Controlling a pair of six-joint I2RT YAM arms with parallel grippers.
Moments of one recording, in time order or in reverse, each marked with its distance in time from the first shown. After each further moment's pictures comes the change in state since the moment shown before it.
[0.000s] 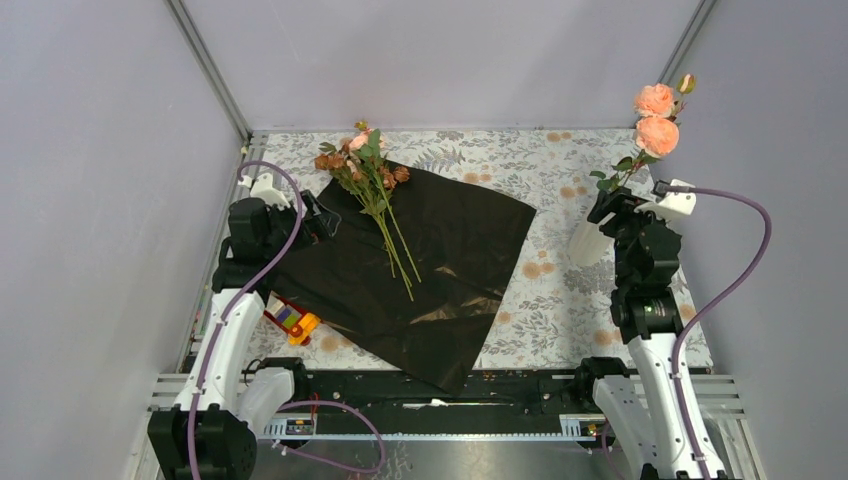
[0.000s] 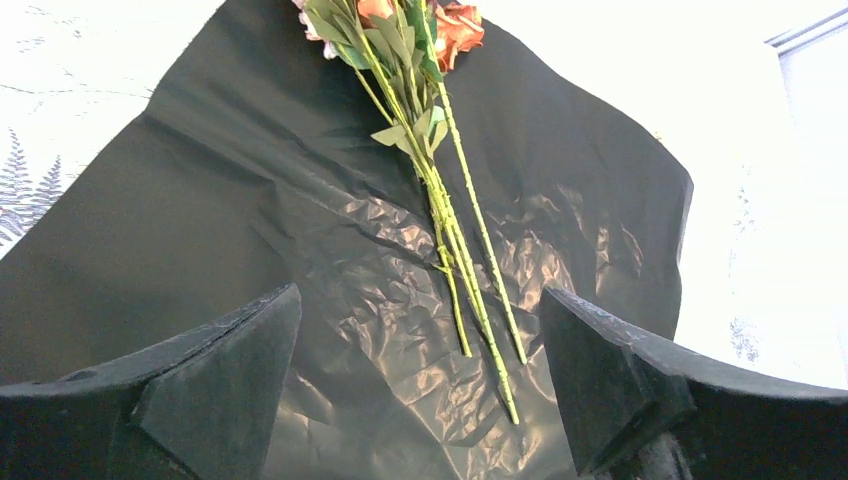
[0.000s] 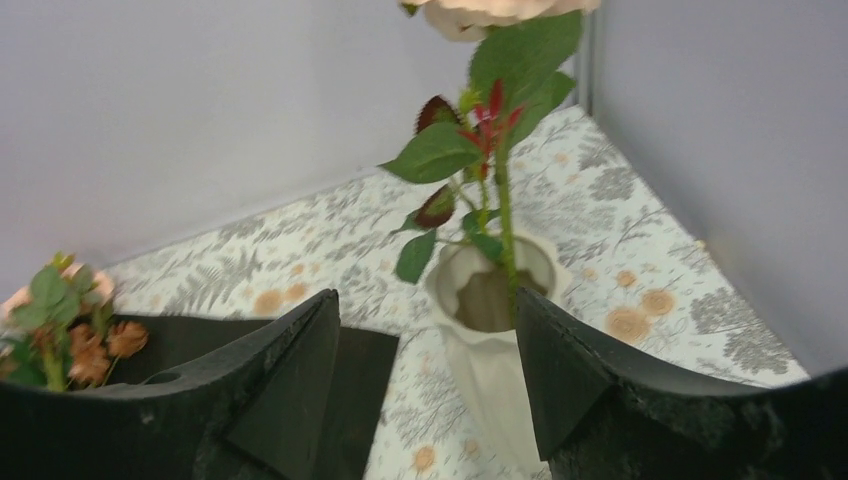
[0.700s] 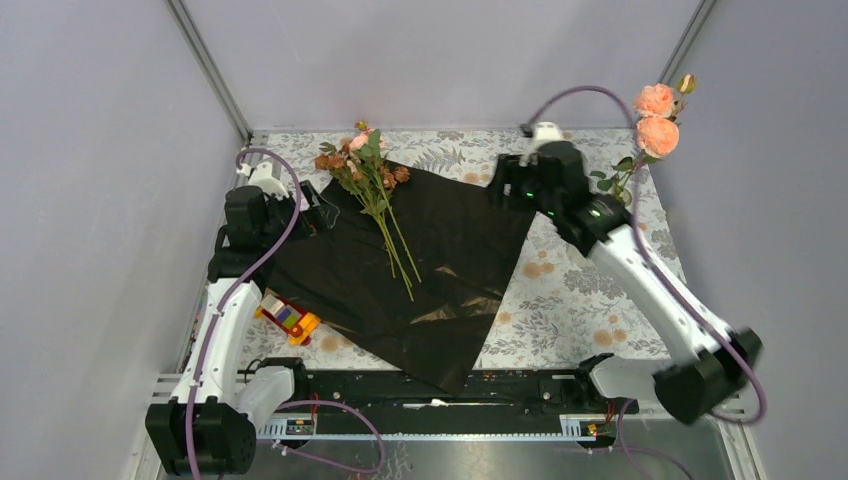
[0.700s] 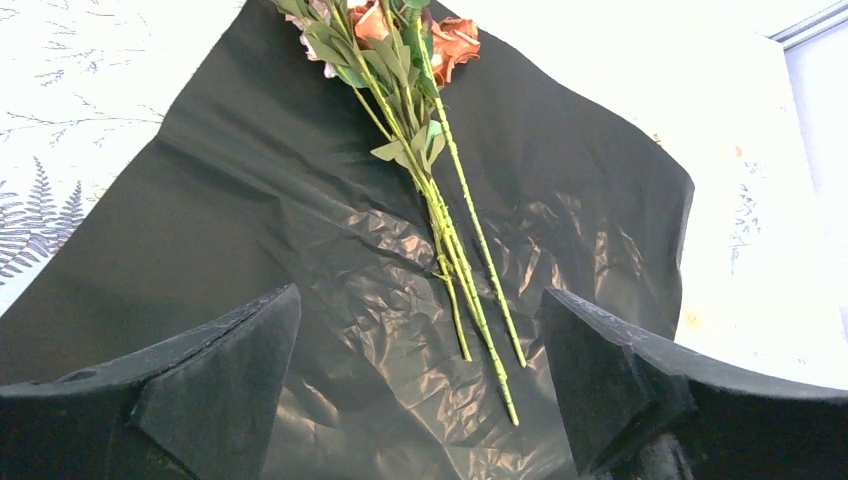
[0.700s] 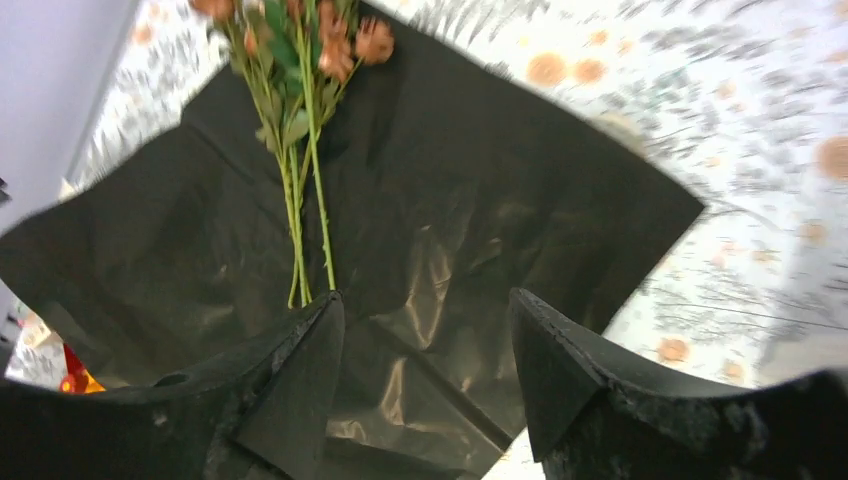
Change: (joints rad) left arm 0.000 0.035 0.088 -0.058 -0.007 0.027; right arm 0.455 0.523 0.601 -0.540 -0.197 0.105
